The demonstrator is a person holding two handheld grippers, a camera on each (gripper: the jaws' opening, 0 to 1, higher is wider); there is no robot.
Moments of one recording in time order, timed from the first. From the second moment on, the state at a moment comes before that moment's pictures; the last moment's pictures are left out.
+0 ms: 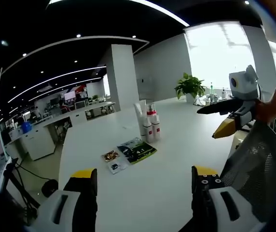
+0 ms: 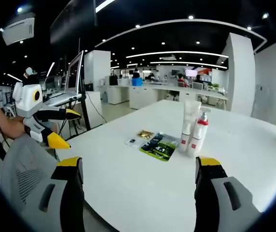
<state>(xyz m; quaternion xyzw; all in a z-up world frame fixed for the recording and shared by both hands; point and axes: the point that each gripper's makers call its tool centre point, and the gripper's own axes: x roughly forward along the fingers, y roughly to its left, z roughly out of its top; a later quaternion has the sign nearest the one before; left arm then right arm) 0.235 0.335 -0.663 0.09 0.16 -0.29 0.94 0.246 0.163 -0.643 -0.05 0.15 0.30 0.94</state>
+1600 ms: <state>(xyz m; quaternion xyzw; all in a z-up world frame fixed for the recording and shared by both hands) 0.238 0.343 -0.669 0.08 0.17 -0.28 0.94 0.234 0.187 -0.661 -0.07 0.19 0.34 0.92</state>
